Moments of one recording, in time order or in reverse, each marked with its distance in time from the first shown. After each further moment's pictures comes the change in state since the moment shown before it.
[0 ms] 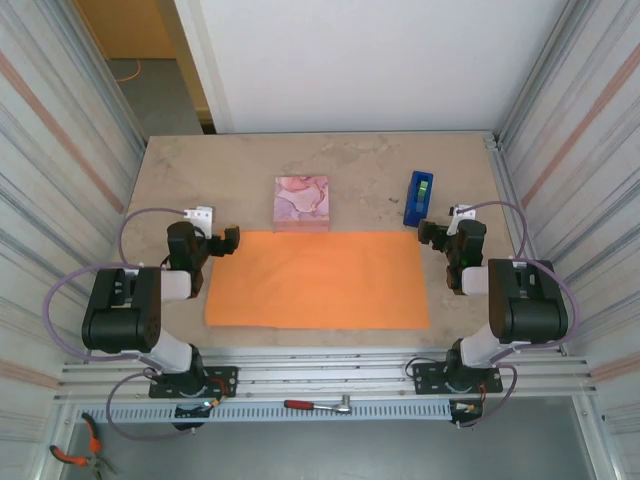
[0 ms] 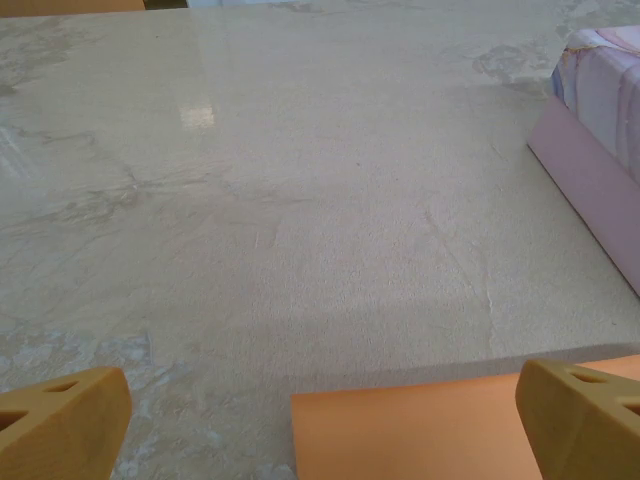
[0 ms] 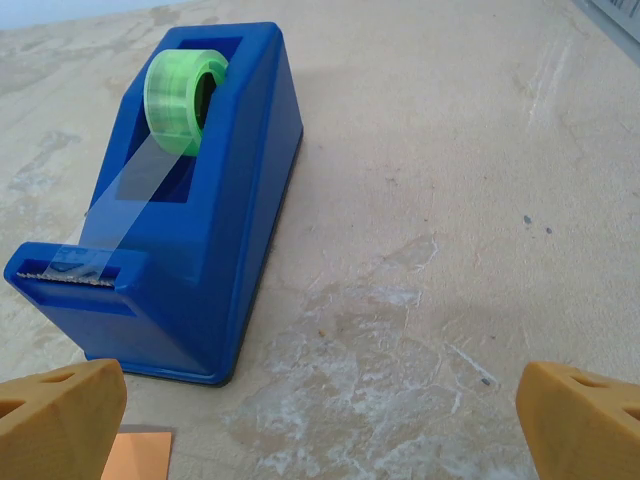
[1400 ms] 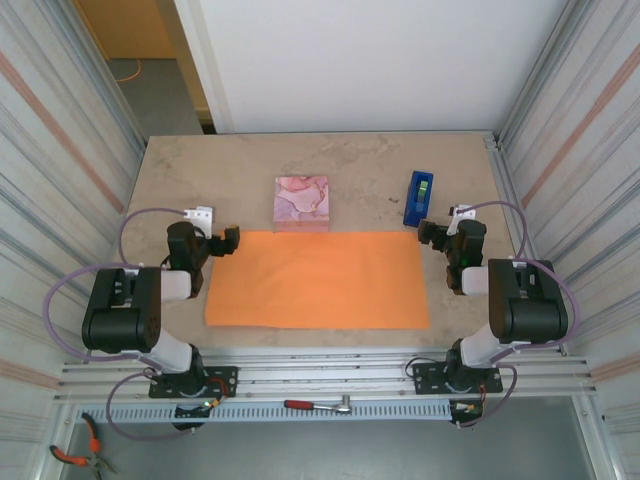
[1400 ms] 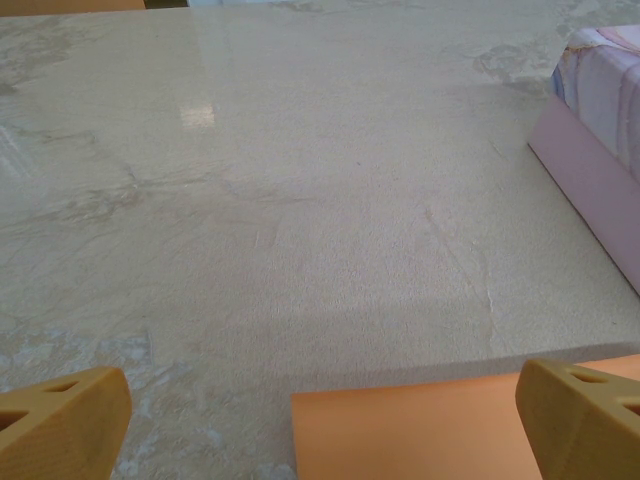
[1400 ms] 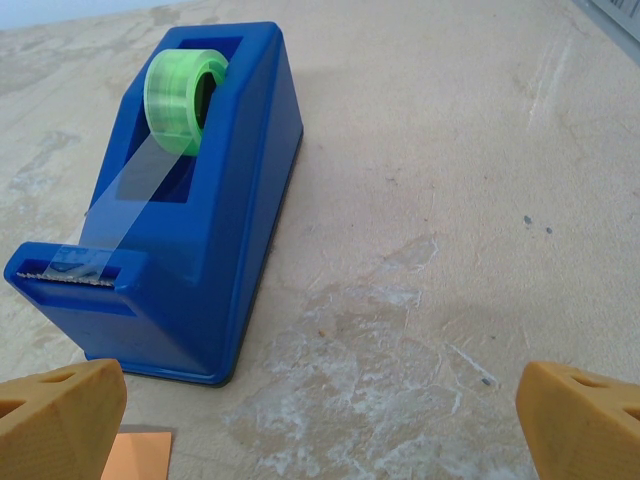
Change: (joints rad) left arm 0.000 0.000 0.000 -0.001 -0.001 0.000; right arm 0.000 0.000 0.002 -0.005 0.000 0.000
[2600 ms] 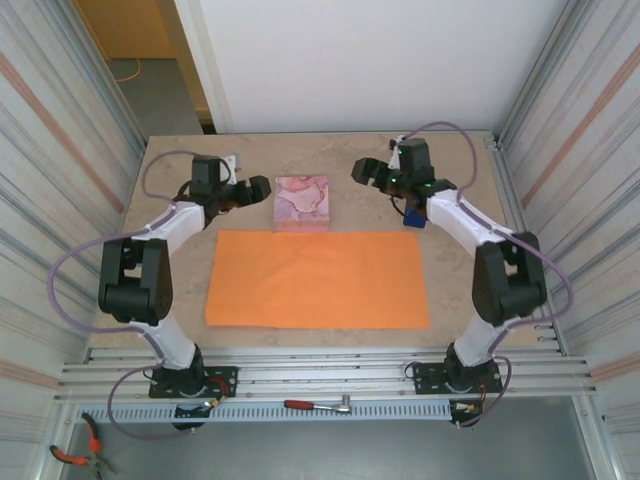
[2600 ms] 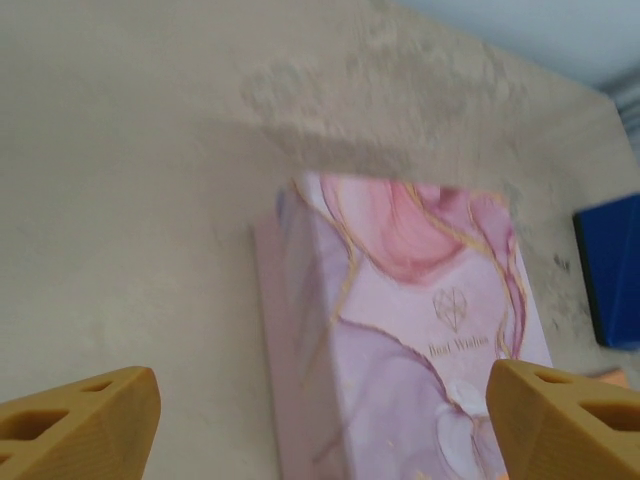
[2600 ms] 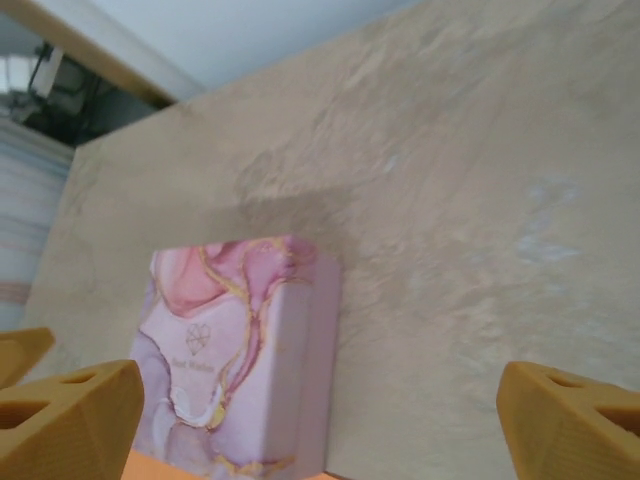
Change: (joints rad) left arm -0.154 0.211 0.720 -0.776 0.286 -0.452; right arm 0.361 0.198 0.890 -0.860 -0.246 0.475
